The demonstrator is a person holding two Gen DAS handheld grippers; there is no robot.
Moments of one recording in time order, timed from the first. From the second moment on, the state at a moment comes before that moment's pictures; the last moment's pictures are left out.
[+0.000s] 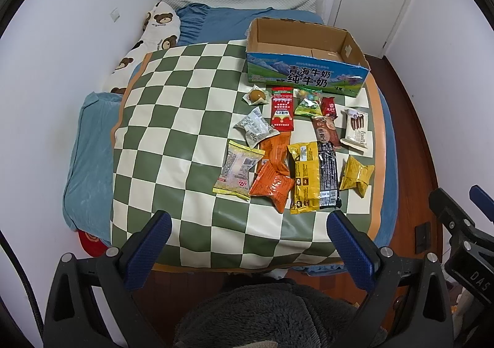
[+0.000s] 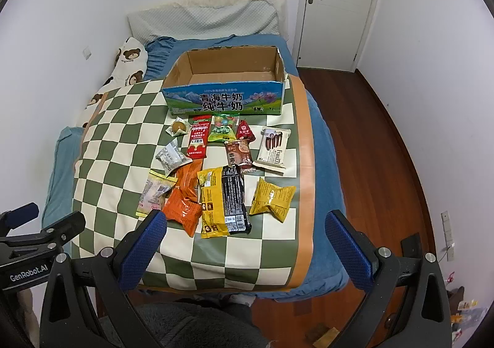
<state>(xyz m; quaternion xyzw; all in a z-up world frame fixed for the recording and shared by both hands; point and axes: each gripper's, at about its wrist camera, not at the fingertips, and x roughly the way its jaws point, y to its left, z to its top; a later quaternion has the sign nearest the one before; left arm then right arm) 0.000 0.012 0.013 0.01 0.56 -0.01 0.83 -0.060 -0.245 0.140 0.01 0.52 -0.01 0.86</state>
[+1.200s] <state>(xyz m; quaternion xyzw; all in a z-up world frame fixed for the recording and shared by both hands) 0.160 0.031 -0.253 0.12 0.70 -0.01 0.71 0.078 -0.224 -0.161 0.07 0.67 0.01 0.74</state>
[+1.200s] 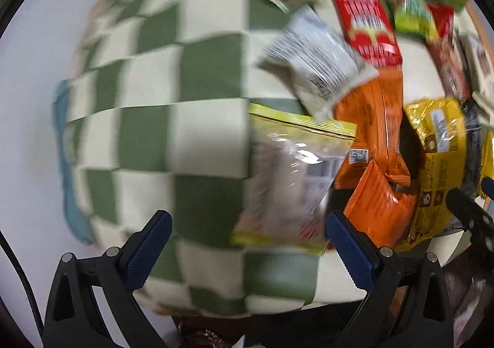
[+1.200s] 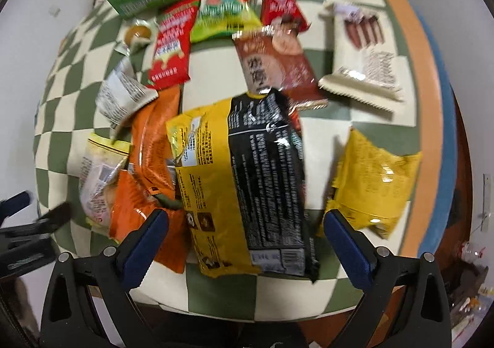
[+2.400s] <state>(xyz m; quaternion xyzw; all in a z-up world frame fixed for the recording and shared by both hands) 0.120 0.072 -0.263 0.04 0.68 0.01 0.73 0.079 -0.175 -0.233 0.04 0.70 -0.03 0.72</state>
